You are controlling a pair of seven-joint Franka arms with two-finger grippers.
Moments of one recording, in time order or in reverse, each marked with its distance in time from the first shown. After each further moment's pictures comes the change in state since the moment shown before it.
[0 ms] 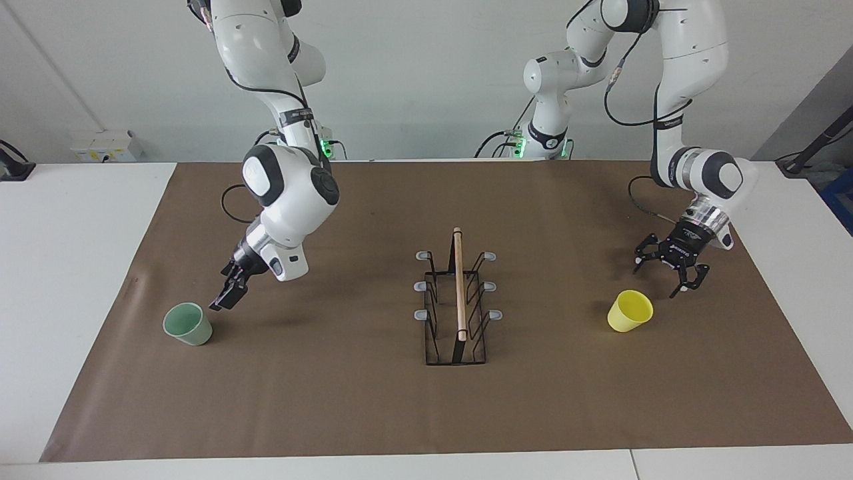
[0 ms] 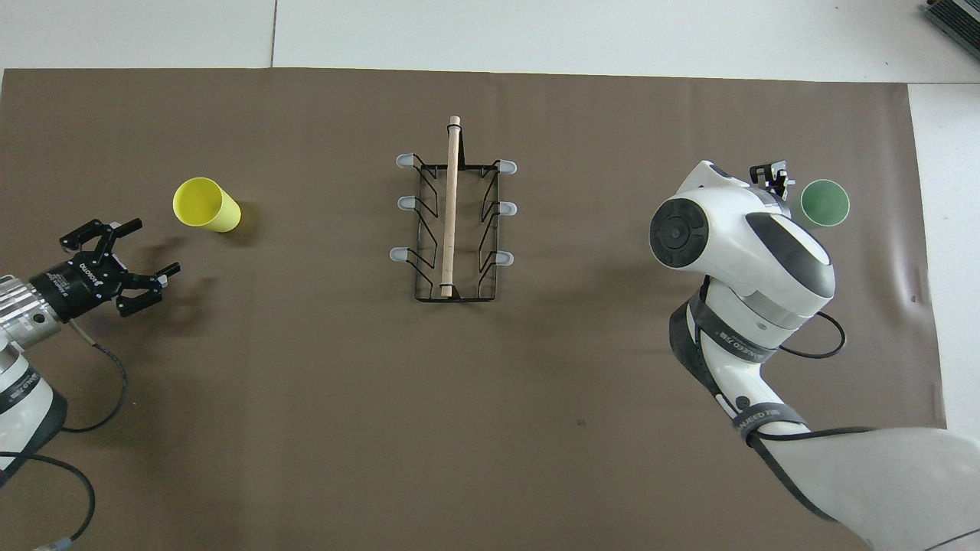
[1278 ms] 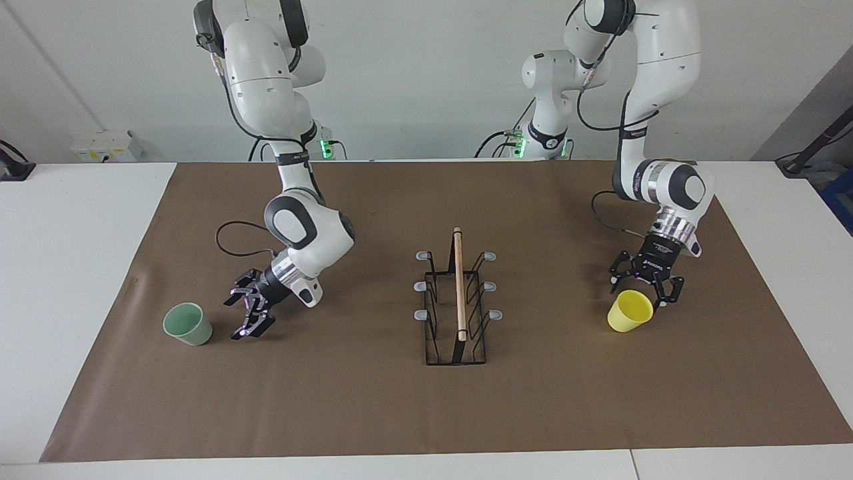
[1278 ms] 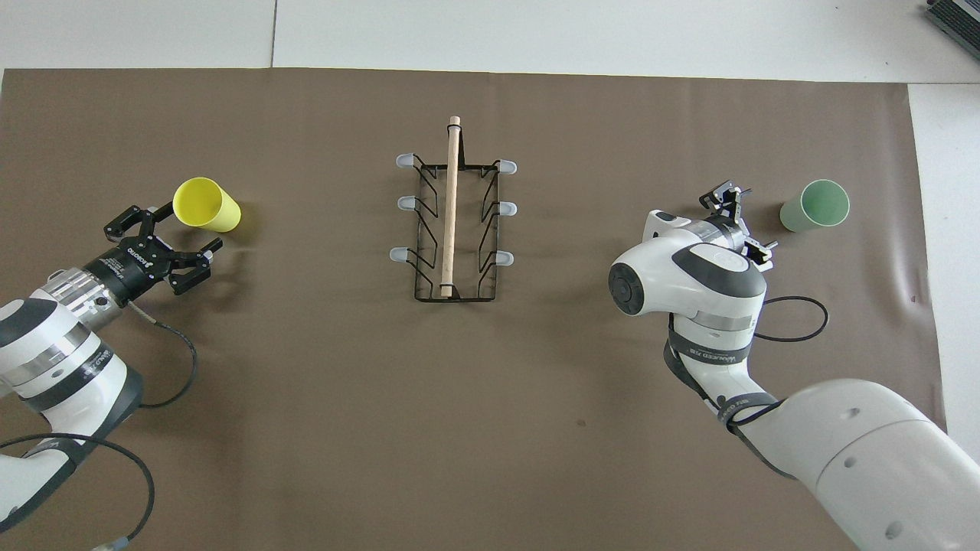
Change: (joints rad) left arm -0.198 0.015 -0.001 -0.022 -0.350 0.210 0.073; right arm -0.022 0.163 0.000 -0.053 -0.441 0.075 0.107
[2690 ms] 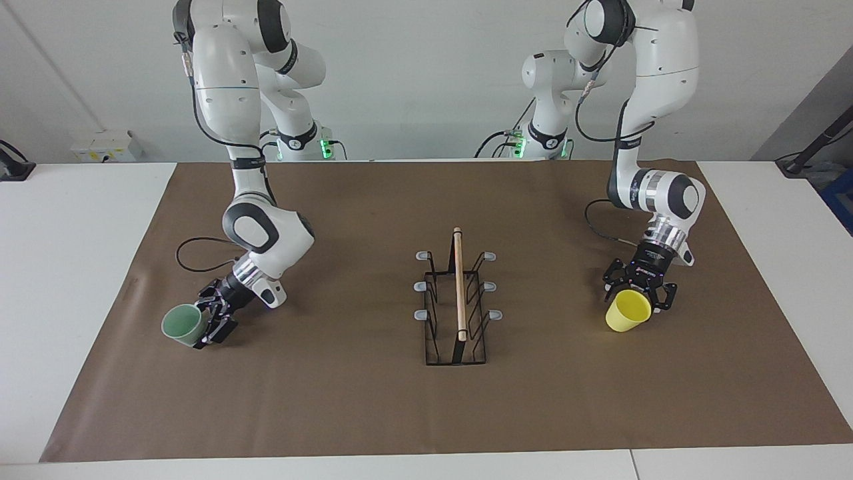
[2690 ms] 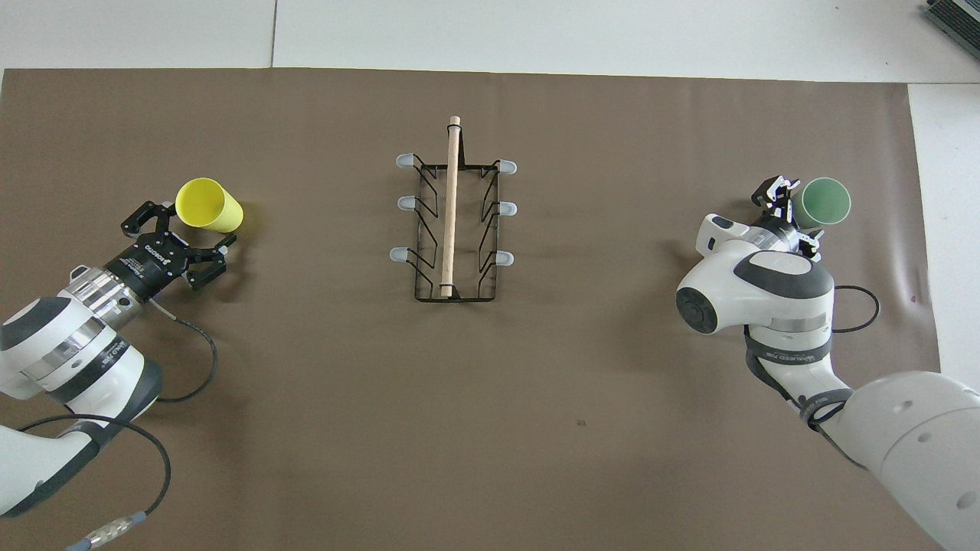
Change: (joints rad) left arm 0.019 0.062 0.012 0.022 -0.079 -0.113 0.159; right arm -0.162 0.000 -0.001 -0.061 -0.330 0.164 0.256
